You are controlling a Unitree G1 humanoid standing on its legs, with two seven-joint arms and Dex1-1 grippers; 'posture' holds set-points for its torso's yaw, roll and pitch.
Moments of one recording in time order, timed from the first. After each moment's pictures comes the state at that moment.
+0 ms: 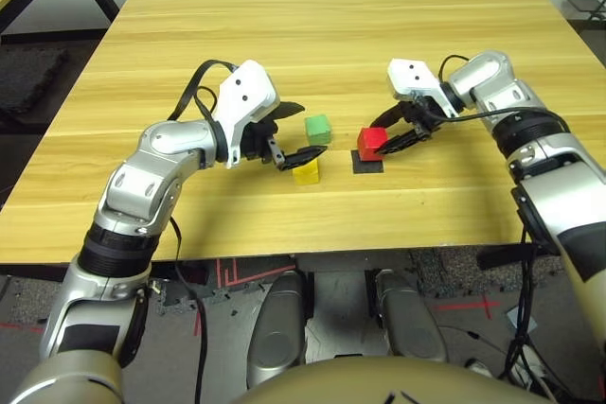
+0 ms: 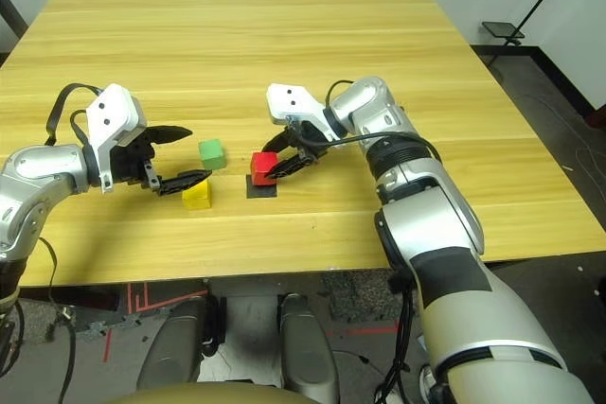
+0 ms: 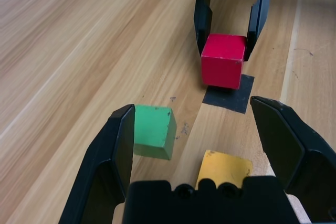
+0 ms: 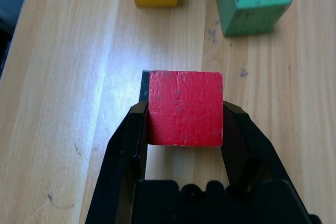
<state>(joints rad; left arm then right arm) -0.45 0.68 -0.10 -0.29 -0.37 0.63 -0.85 -1.14 -0.42 0.37 1.04 -0.07 -0.11 1.60</state>
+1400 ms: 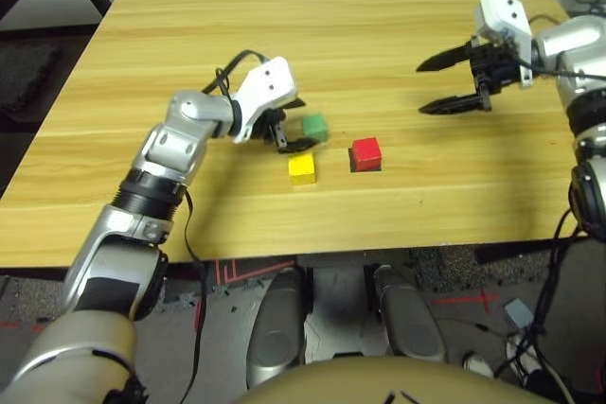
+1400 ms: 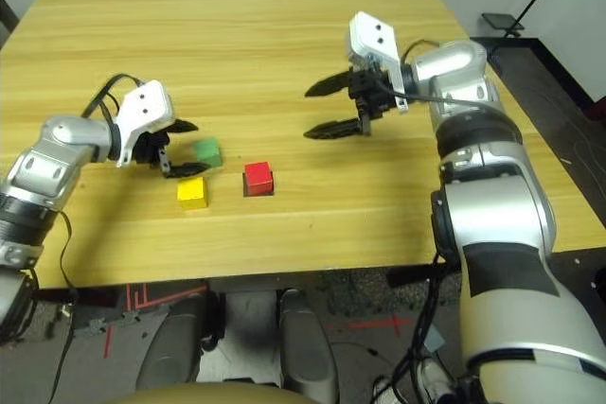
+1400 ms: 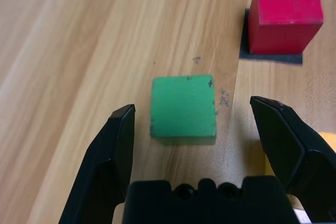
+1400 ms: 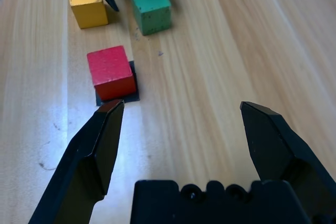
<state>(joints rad) -0.76 0.60 -0.30 0.37 -0.09 0.28 -1.08 -1.14 -0.64 0.18 1.04 0.10 -0.05 1.61</state>
